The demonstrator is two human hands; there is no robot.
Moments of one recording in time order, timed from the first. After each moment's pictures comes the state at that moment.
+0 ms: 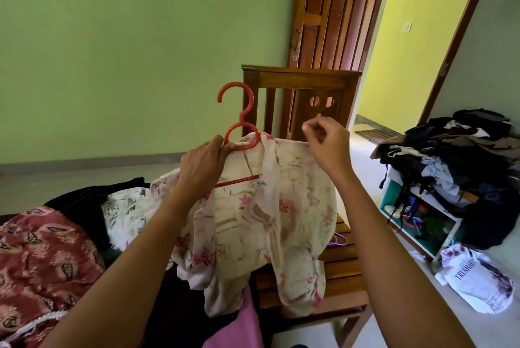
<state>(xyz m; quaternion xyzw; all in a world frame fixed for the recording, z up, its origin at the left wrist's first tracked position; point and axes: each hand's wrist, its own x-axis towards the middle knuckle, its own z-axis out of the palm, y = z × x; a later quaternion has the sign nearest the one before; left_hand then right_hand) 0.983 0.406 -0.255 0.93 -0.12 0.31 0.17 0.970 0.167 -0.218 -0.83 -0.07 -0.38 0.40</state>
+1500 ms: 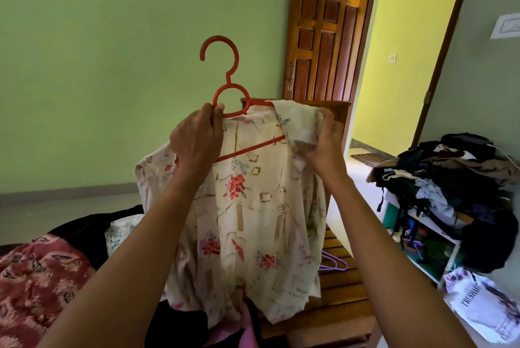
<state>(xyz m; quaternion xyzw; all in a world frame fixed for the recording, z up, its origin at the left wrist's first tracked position) 0.965 0.399 -0.156 0.82 -0.02 0.52 0.23 0.961 0.170 -0.175 -0.84 -0.08 -0.35 0.40</state>
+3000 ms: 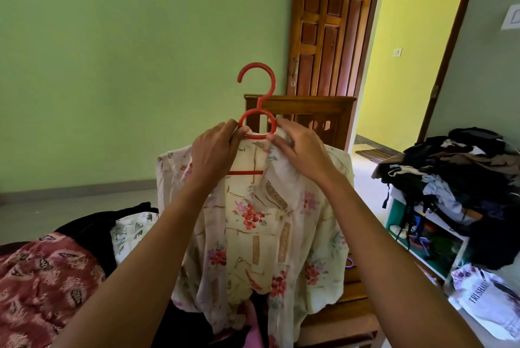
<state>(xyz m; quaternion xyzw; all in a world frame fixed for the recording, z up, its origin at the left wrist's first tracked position) 0.979 0.392 -0.186 0.84 -0.19 0.46 0.23 0.957 0.207 -0.172 -0.87 -0.23 -0.36 0.27</state>
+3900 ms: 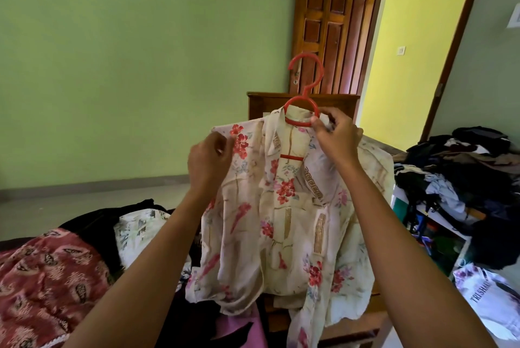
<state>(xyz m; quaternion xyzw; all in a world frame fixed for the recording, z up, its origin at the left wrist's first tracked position) 0.969 0.401 -0.205 0.83 -0.07 0.38 0.41 0.972 0.172 -0.165 -0.81 -0.01 -0.43 0.39</state>
